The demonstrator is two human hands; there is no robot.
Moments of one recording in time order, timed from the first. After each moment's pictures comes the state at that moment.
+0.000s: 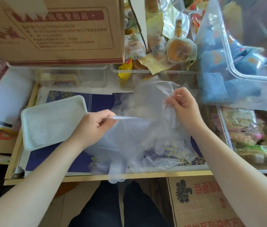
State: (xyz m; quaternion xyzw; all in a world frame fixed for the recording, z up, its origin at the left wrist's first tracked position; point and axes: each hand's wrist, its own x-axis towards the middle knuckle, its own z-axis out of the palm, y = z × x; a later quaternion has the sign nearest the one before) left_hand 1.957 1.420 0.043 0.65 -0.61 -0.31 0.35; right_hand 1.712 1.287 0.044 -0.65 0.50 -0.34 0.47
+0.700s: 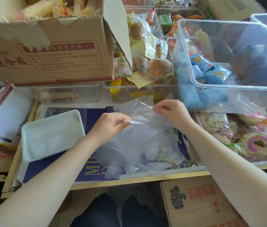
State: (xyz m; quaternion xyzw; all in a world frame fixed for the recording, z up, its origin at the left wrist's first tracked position) left_hand 1.907 1.386 0.064 0.59 -0.64 -0.33 0.36; right_hand 1.695 1.285 0.084 -0.74 0.52 -0.21 0.37
